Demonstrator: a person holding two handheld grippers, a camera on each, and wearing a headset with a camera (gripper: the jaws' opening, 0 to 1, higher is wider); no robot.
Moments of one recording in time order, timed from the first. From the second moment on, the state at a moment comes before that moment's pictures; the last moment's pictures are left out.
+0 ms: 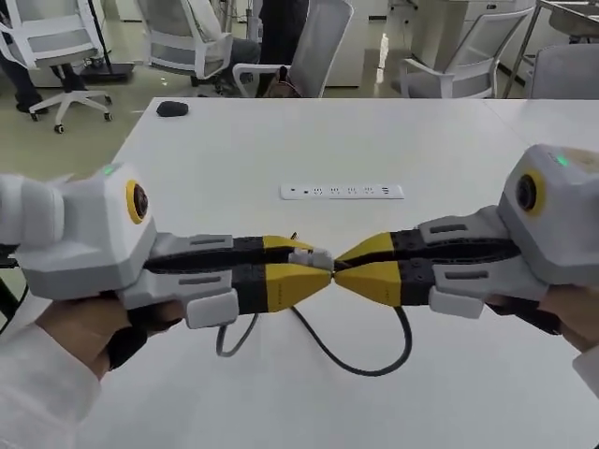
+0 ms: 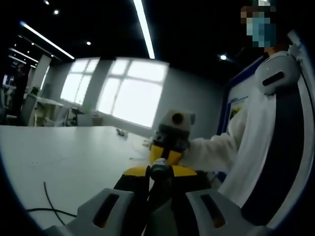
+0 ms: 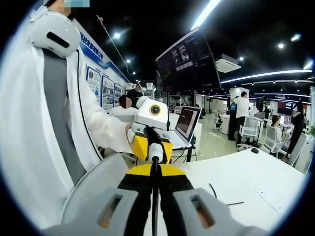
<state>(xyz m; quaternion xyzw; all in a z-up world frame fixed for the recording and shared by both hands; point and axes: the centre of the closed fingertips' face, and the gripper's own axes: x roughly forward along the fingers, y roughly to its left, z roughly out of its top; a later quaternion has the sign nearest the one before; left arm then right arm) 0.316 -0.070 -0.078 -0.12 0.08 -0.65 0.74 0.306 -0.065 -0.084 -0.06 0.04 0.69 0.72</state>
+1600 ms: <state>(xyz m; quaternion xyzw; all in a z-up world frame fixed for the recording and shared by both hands) 0.320 -0.049 -0.099 -0.12 0.09 -0.63 0.76 0.321 -0.127 -0.170 -0.20 0.14 0.63 0.73</state>
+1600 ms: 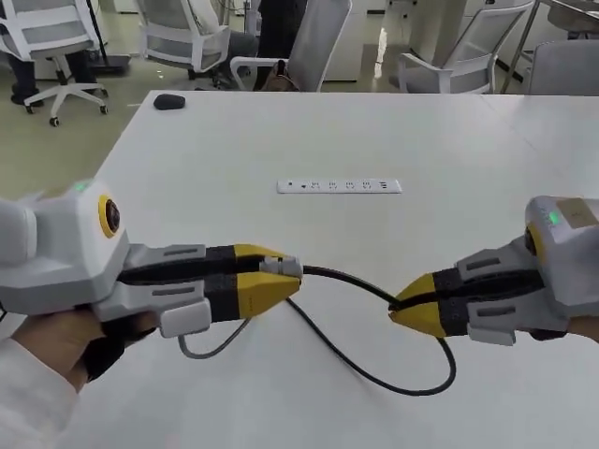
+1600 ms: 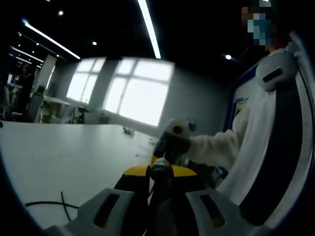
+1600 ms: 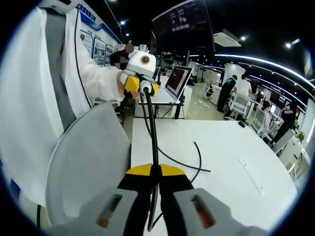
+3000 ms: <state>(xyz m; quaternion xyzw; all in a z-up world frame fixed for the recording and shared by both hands) 0.314 -0.067 -0.096 -0.11 0.09 -0.63 0.76 0.306 -0.068 -0.114 -0.19 0.09 0.68 0.70</state>
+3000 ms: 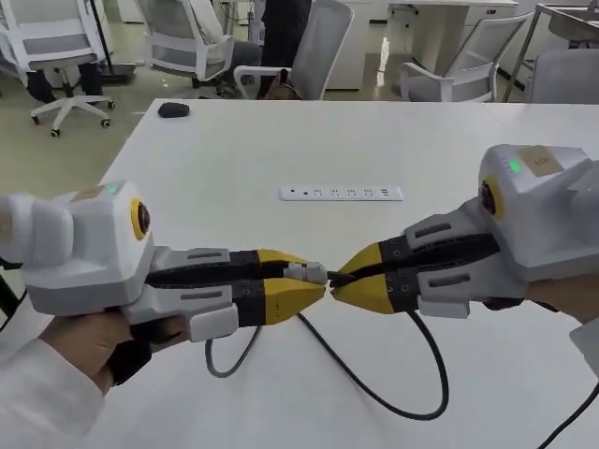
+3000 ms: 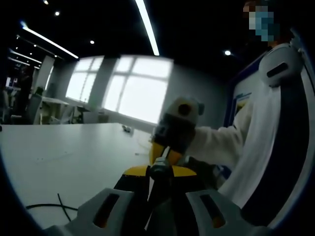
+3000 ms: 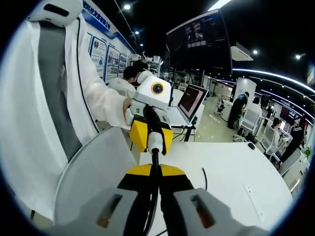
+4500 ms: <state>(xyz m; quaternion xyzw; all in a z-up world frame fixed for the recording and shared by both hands) 0.327 -0.040 -0.094 -0.13 0.08 -0.60 0.78 0.336 -0.132 -0.164 -0.24 0.15 0.62 0.73</state>
